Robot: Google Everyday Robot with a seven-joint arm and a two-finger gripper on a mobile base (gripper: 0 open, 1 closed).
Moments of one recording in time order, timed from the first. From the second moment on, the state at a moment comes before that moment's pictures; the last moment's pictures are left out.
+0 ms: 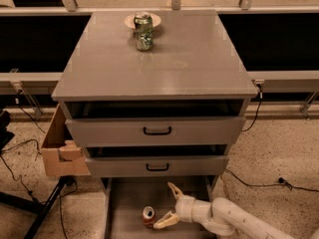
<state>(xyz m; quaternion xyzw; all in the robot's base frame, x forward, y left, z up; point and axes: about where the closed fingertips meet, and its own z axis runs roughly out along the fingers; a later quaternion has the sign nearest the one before) 0.501 -0.027 0.316 -0.45 0.67 0.33 0.49</state>
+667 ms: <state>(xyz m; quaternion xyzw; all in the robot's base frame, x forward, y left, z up) 0.512 0.004 0.246 -0.49 0.65 0.33 0.49</state>
